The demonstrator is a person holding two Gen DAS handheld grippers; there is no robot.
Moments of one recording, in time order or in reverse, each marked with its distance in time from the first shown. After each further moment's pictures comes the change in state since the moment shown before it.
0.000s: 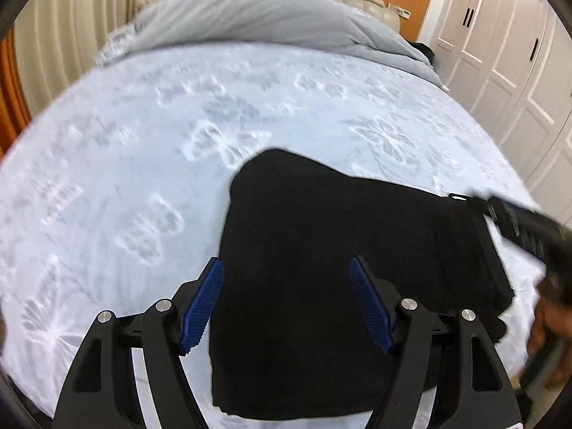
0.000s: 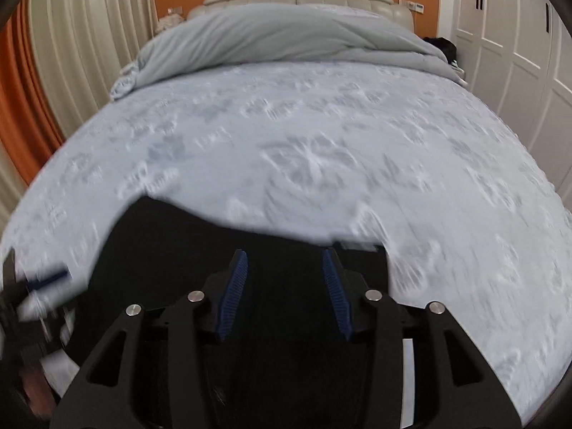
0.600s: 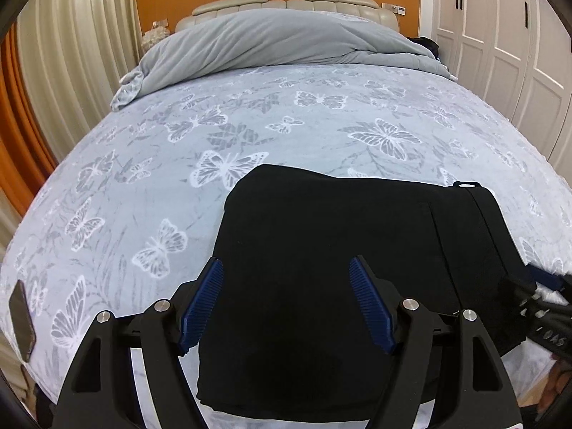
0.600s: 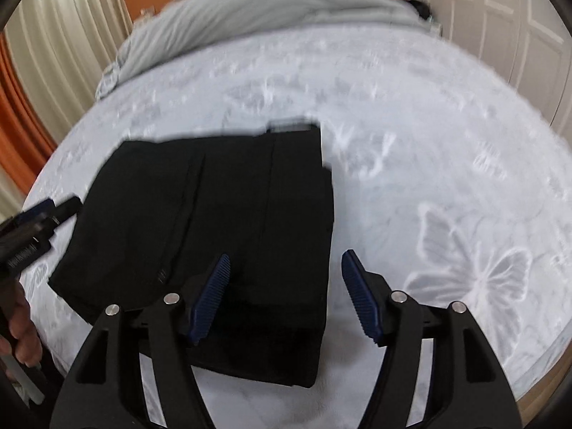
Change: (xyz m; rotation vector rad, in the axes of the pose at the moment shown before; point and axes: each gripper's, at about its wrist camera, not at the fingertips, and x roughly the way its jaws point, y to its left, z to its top) left arm 0.006 -0.034 -0.008 0.108 -0.075 0.146; right arm -0.029 -0.037 -0.067 0.125 -0.022 0.020
